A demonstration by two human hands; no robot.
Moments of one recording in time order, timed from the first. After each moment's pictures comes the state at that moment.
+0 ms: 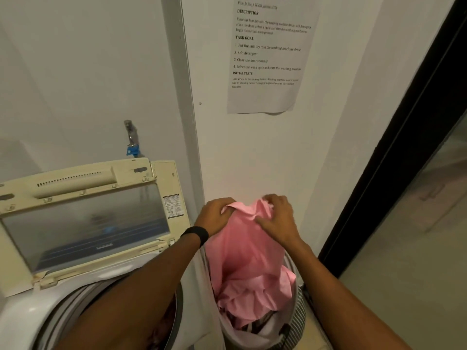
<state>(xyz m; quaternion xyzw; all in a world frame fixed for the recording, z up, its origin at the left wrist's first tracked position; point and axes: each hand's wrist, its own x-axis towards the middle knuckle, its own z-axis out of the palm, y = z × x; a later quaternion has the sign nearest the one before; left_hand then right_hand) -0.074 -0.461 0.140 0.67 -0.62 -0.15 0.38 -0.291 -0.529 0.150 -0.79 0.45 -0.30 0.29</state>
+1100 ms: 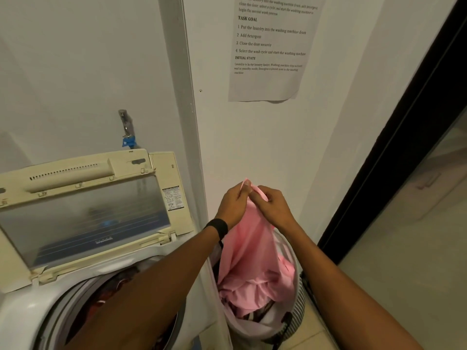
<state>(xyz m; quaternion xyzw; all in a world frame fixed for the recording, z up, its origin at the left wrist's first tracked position) -0.132 -0.470 0.162 0.62 -0.50 -0.31 0.52 -0.261 -0.522 0.169 -0.75 0.36 -0.35 0.43</state>
